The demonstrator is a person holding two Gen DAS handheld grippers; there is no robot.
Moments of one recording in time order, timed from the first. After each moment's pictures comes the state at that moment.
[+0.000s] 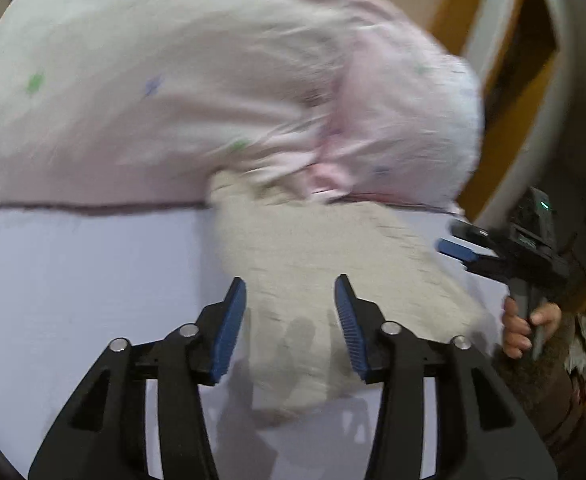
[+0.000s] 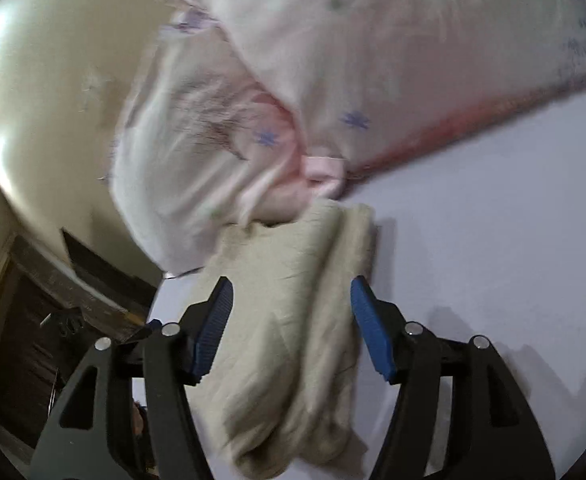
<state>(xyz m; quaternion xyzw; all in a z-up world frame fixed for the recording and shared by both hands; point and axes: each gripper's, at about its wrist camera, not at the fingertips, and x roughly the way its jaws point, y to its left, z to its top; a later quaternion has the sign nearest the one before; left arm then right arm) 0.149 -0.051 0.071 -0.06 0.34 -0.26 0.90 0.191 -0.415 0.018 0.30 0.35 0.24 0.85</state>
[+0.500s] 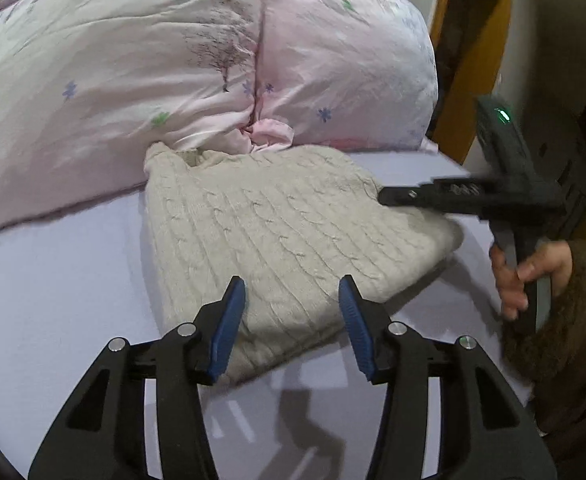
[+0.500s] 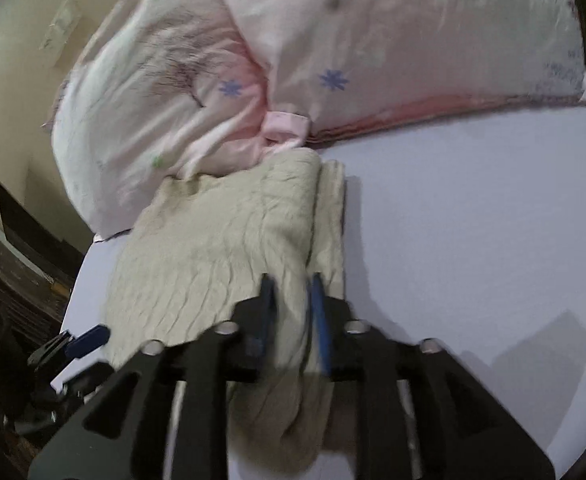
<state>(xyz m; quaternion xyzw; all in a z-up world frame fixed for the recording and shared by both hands) 0.118 -0.093 0.040 0.01 0.35 -0.29 0.89 0.162 -0.376 0.005 0.19 0.40 0.14 0.89</state>
